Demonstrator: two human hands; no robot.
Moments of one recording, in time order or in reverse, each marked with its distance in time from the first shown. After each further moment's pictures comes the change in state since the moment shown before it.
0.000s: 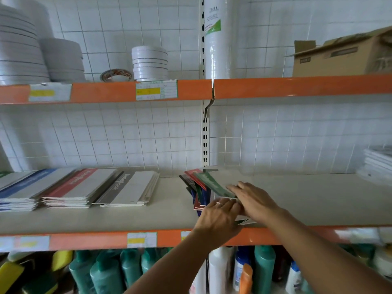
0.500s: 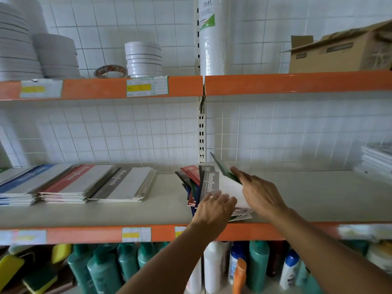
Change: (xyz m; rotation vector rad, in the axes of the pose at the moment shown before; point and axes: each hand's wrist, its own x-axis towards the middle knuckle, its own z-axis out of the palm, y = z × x) left_hand 0.010 0.010 -0.002 0.030 -0.089 -0.097; right_hand -0.022 0.015 -0.017 -0.128 0.386 0.013
